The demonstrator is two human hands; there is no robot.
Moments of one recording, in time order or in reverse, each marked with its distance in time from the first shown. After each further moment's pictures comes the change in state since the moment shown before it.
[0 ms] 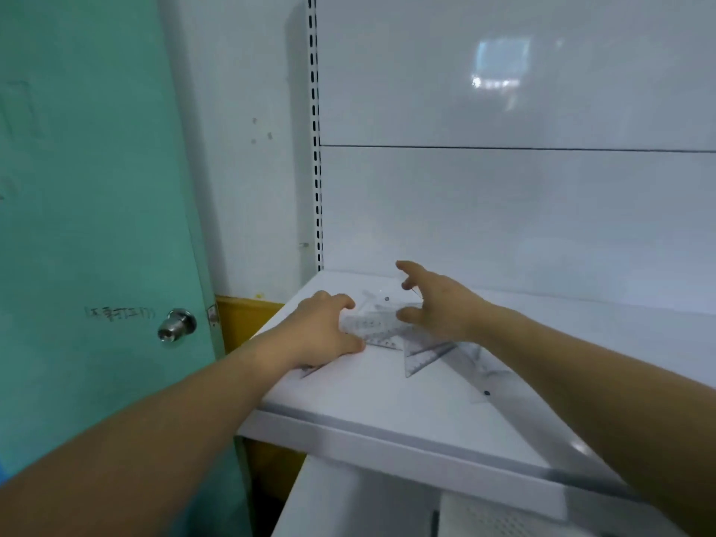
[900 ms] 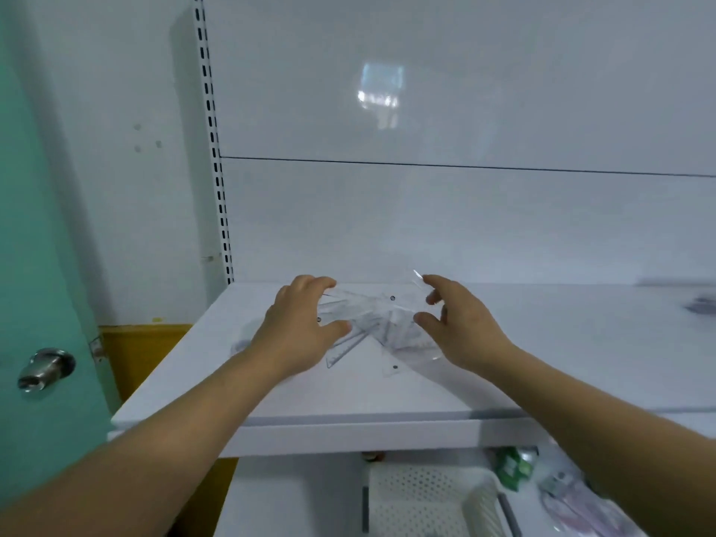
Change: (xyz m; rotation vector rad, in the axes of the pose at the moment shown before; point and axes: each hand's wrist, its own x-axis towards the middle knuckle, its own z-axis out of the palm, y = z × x) left_hand -0.022 0.065 0.008 -0.257 0.230 0.324; right_hand -0.128 0.030 -0.022 0.030 0.477 0.281
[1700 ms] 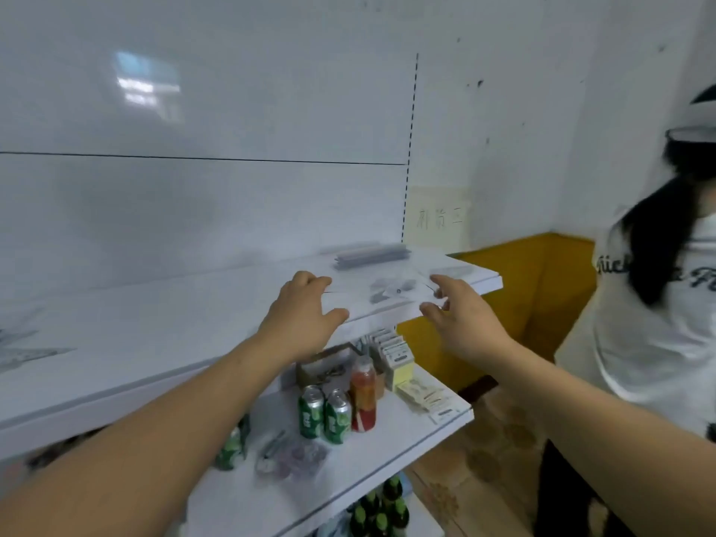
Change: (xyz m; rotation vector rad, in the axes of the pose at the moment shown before) left_hand -0.037 0.414 0.254 -0.089 -0.337 0.352; right_hand -0.252 0.280 -0.330 -0.248 0.275 0.510
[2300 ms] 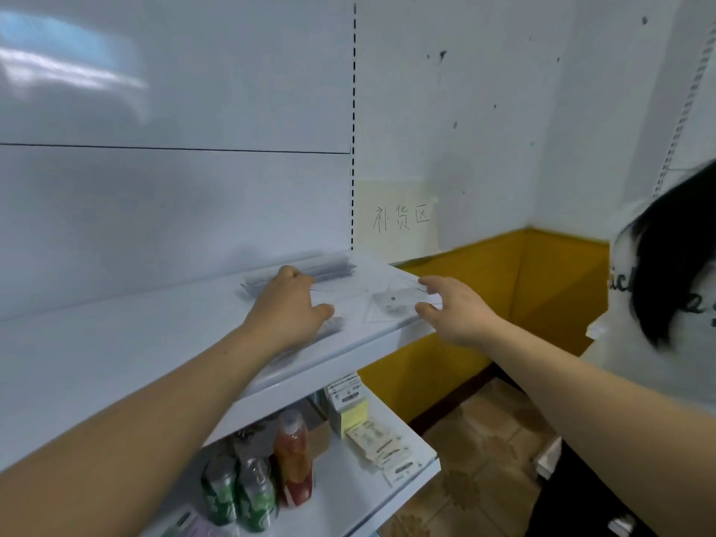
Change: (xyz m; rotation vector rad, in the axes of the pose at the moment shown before) left_hand 0.190 0.064 0.112 0.063 -0.066 -0.038; right_hand 0.164 0.176 -0.012 -0.131 -0.147 0.050
